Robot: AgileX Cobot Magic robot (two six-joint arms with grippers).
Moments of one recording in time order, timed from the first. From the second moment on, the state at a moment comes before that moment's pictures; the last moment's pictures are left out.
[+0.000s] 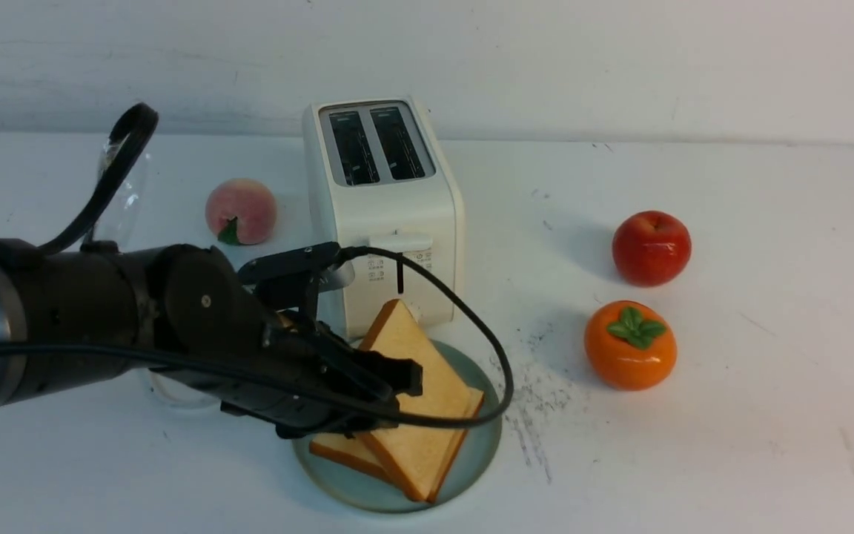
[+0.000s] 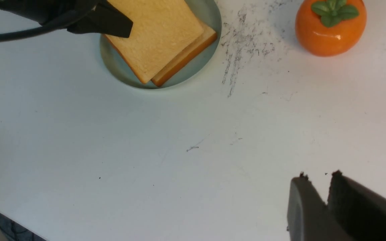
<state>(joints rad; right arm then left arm) 0.14 0.73 -0.89 0.43 1.09 -0.32 -0.50 1.61 -0.95 -0.47 0.41 -0.11</state>
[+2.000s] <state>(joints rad) 0.14 0.73 -0.89 0.44 1.07 -0.32 -0.50 1.46 -1.04 -0.23 0.60 -0.50</state>
